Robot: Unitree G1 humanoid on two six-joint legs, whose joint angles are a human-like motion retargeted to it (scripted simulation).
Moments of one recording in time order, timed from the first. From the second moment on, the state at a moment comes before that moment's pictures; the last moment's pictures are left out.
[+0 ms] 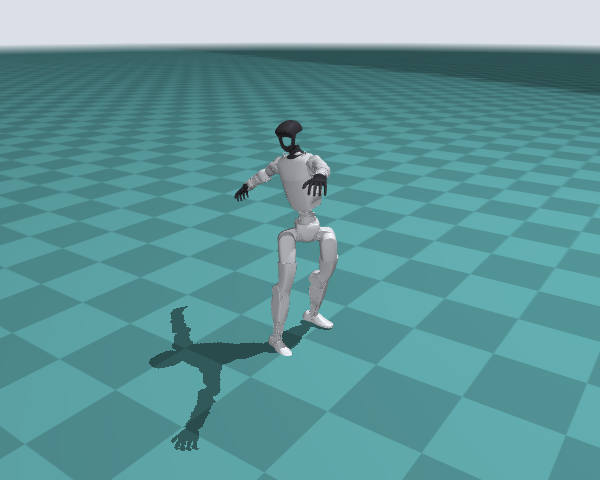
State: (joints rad) left arm -1.22 1.13 -0.86 1.25 -0.02 0.01 0.02; right arm 0.39 -1.12 -0.32 1.33 0.14 0.20 0.01; waist -0.84 0.25 0.08; left_leg 0.29 0.10 0.93 0.01 -0.14 -0.23; right_leg -0.15 0.01 0.49 0.03 0.10 0.26
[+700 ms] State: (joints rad) left arm -1.24 1.36 -0.94 1.33 -0.02 -0.01 0.01; right arm 0.20 -1.24 -0.13 1.27 0.07 0.16 -0.05; waist -0.35 0.10 -0.02; left_leg 0.19 0.13 0.47 -0.01 -0.13 -0.24; right_leg -0.02 -0.11 0.03 0.06 -0.01 0.26
